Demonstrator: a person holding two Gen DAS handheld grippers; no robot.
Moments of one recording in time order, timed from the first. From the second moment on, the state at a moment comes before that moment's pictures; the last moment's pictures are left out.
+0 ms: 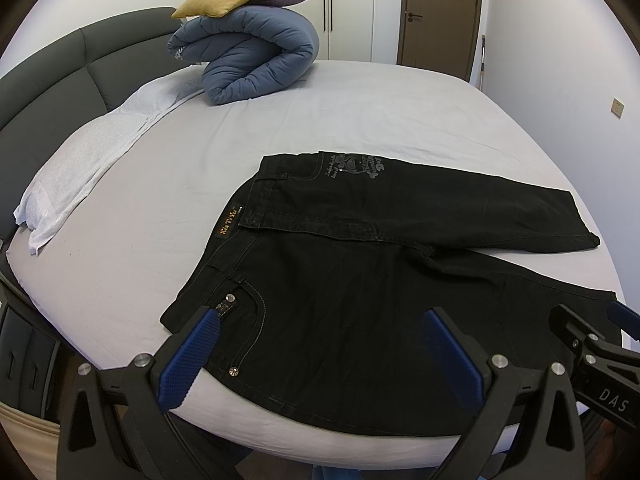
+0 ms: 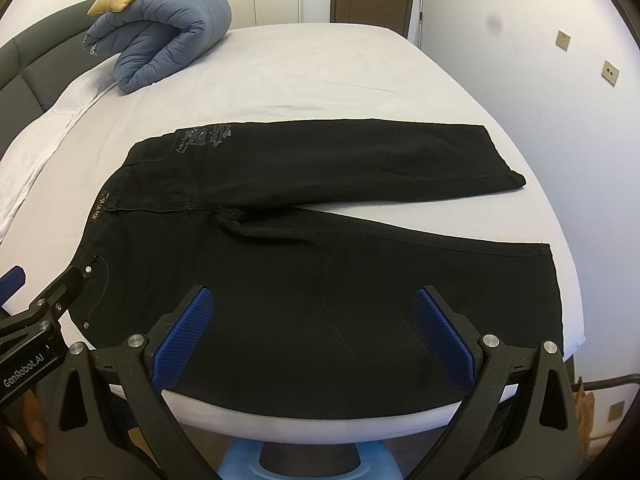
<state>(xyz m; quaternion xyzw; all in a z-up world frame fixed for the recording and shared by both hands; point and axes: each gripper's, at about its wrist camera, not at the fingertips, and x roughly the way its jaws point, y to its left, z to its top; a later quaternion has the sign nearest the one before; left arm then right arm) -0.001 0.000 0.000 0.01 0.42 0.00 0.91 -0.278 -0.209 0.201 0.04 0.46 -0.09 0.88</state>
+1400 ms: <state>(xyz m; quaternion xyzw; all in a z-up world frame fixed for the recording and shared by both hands) -0.001 0.008 -0.003 0.01 0.43 0.00 0.90 -0.278 -0.209 0.198 0.04 0.46 -0.08 0.88</state>
